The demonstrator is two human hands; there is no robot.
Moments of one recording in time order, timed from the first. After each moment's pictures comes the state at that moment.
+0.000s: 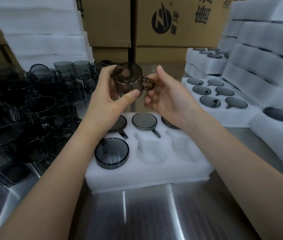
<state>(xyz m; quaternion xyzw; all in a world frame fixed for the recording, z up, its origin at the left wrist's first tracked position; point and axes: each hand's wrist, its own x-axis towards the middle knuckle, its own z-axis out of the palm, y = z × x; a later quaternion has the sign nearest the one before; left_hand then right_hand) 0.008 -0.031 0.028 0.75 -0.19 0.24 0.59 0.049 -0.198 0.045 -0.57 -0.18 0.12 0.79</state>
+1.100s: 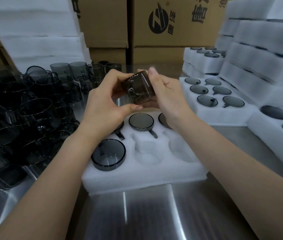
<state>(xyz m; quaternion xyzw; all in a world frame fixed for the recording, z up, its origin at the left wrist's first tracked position) 0.004 -0.035 0.030 0.78 -0.23 0.29 0.50 0.035 -0.189 0.044 -0.66 -0.18 -0.06 0.73</state>
